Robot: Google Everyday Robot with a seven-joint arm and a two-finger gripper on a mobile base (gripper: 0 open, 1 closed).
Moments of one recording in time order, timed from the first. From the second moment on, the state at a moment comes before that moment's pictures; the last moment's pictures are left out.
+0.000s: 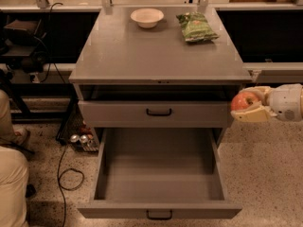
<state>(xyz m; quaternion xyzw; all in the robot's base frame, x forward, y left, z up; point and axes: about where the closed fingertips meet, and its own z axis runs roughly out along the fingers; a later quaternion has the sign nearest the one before) 0.557 -0.277 0.800 -0.45 0.74 0.18 0.46</state>
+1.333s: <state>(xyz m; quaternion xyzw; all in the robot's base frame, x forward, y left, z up) 0.625 -0.262 0.892 -0.46 0.76 0.12 0.44</state>
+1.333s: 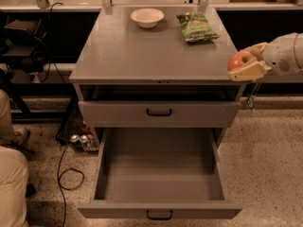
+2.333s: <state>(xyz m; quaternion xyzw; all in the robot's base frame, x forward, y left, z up) 0.704 -0.219 0.898 -0.42 0.79 0.14 0.42</state>
